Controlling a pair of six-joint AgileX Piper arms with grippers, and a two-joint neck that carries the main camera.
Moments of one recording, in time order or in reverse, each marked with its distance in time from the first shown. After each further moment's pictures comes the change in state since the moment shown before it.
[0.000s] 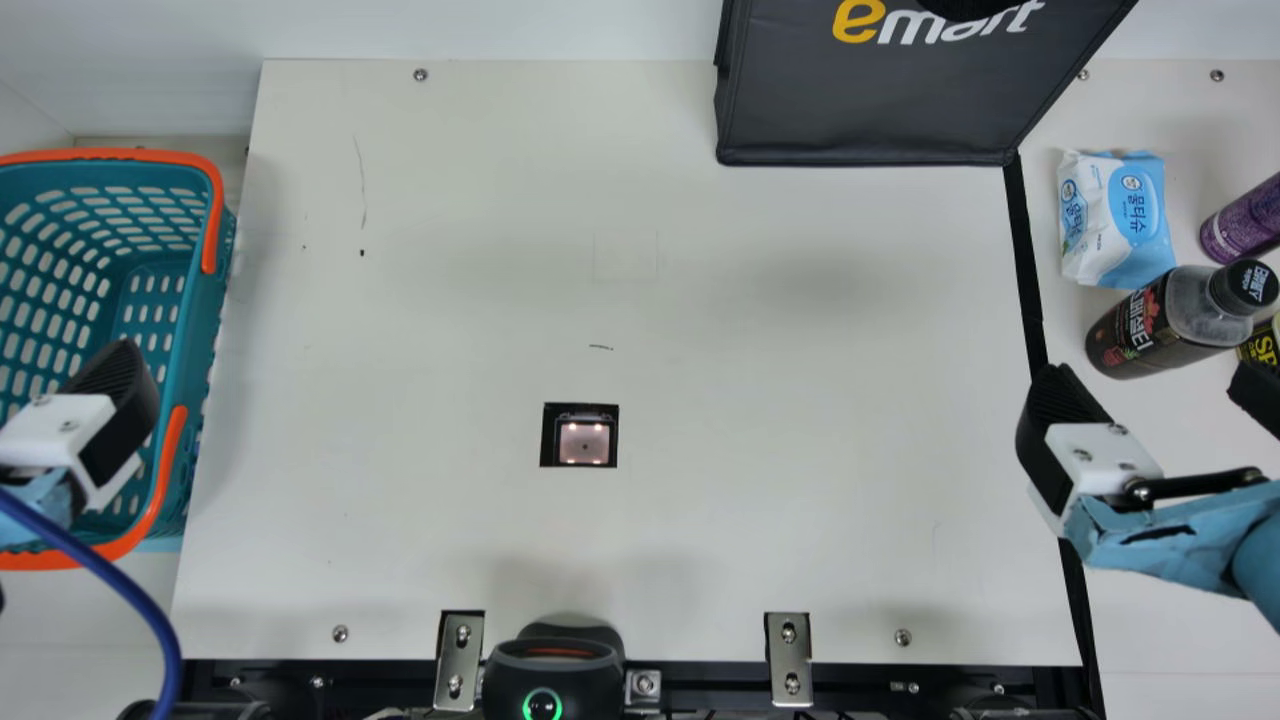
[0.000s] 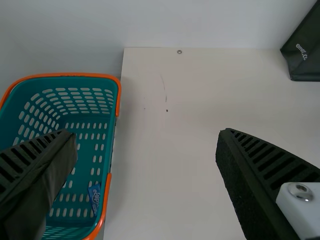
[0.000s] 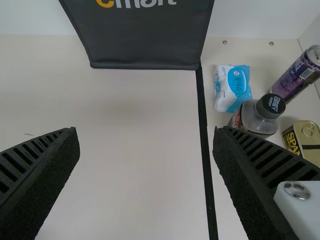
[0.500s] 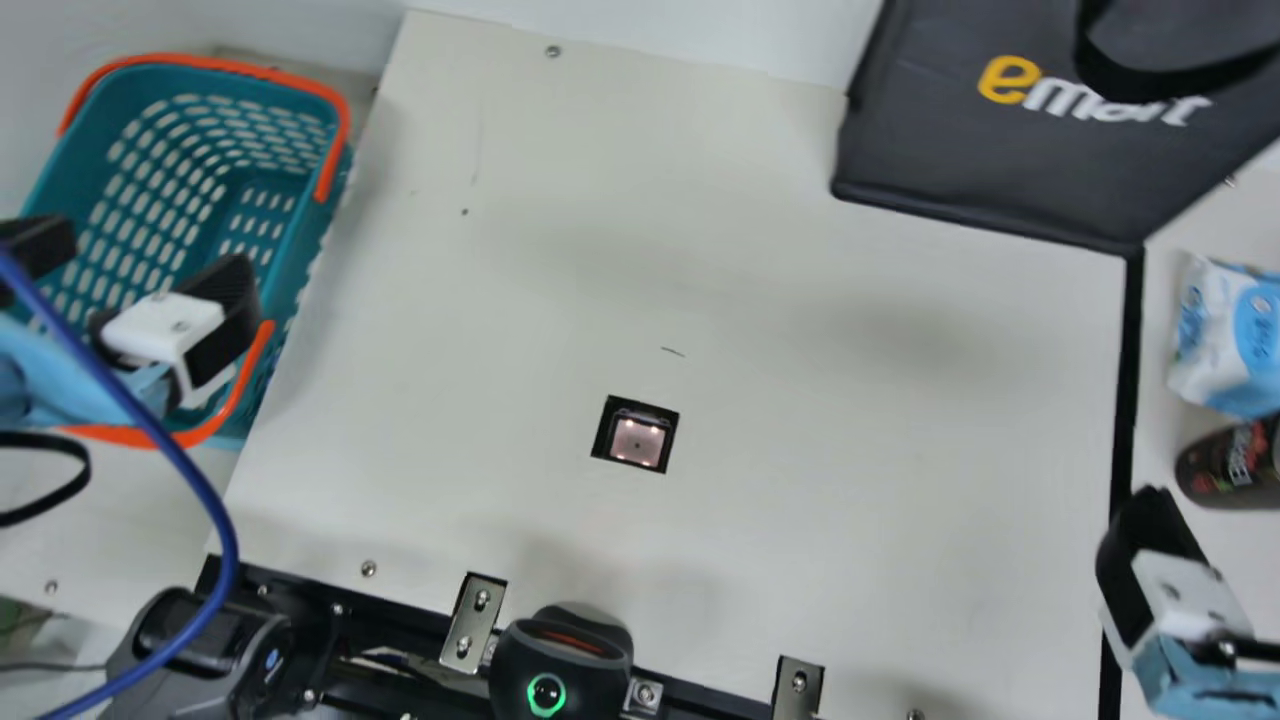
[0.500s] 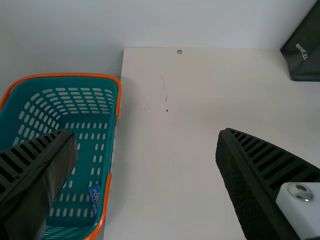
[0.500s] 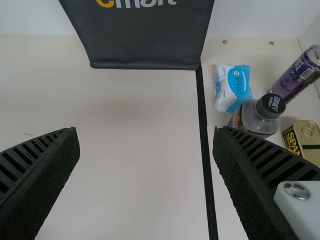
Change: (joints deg) left arm 0.0 0.0 0.0 0.0 0.0 0.0; right arm 0.0 0.0 0.0 0.0 0.0 0.0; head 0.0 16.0
